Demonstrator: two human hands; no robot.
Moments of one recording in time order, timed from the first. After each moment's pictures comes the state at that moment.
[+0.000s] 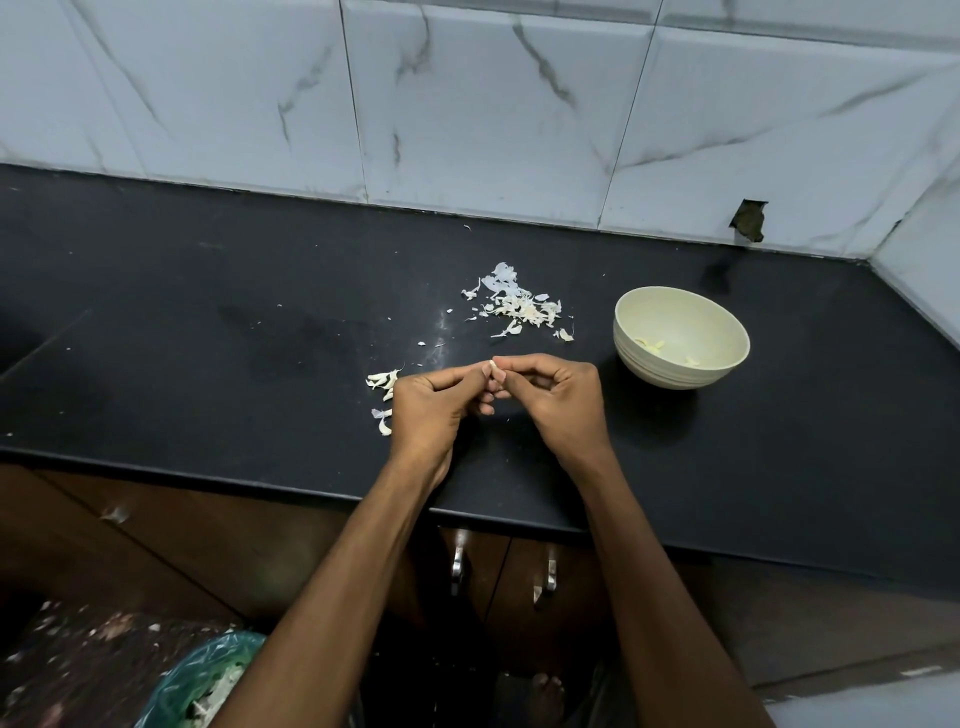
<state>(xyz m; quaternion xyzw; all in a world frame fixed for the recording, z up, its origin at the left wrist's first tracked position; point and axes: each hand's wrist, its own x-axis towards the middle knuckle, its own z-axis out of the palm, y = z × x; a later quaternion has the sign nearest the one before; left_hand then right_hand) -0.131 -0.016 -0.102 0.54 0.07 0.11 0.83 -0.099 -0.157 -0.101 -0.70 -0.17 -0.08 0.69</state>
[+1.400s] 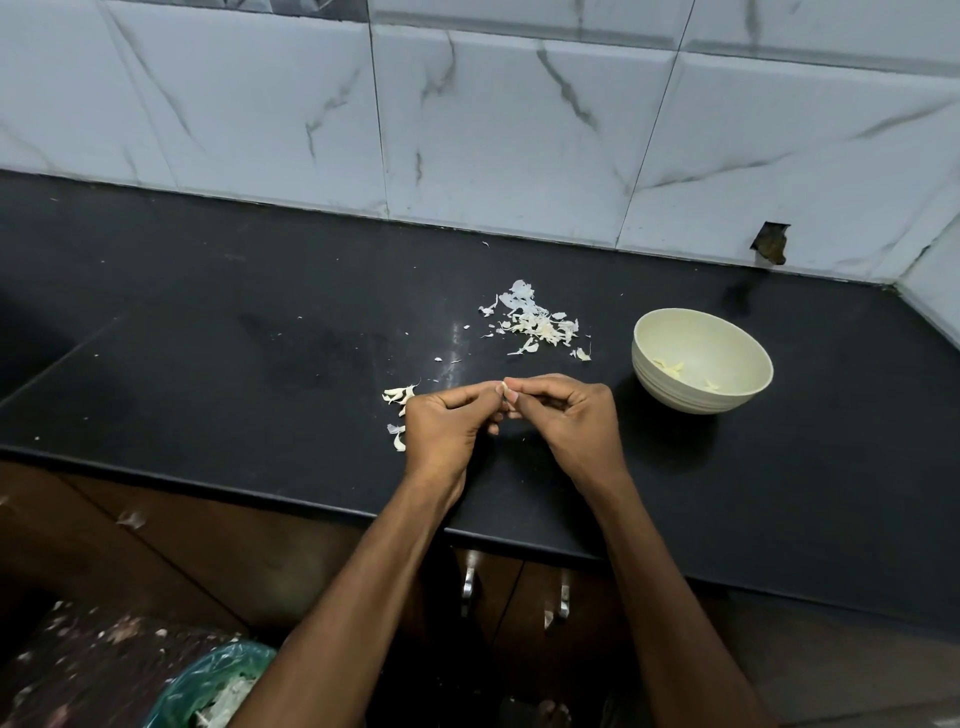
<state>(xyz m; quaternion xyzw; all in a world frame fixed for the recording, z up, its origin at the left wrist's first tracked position) -0.129 -0.018 -0.104 0.54 0.10 0.13 0.82 -0.095 -0.155 -0.105 -0.70 -0.19 -0.09 0.68</state>
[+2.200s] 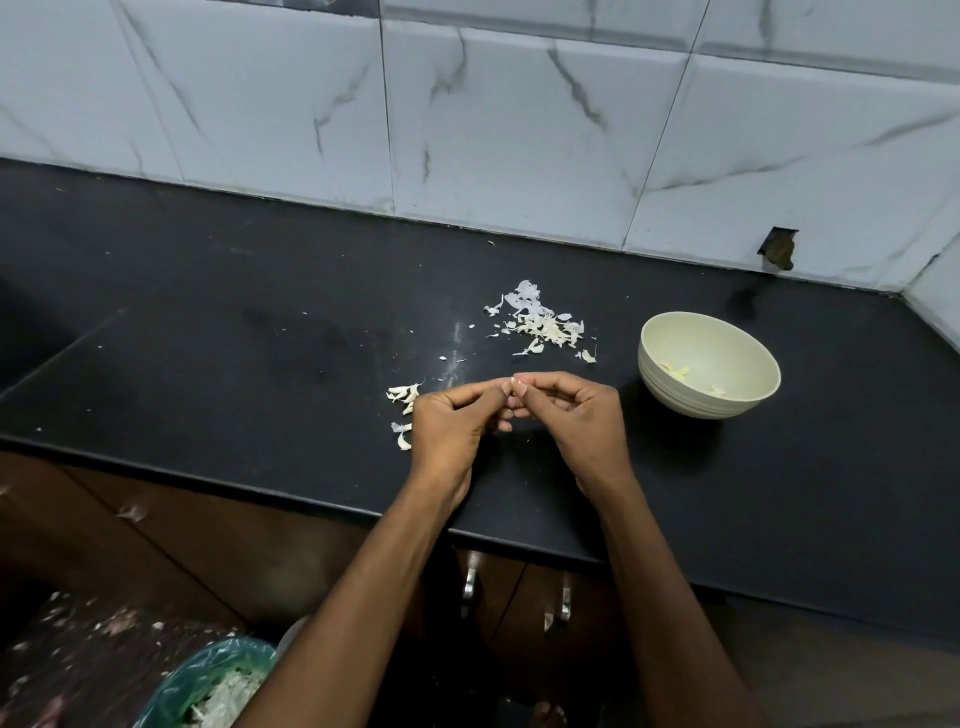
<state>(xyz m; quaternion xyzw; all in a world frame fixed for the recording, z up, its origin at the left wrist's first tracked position) -0.131 -0.018 -0.101 0.52 0.09 0.12 0.84 -0.095 -0.155 -0.103 -0.68 -0.15 -0.03 0.71</state>
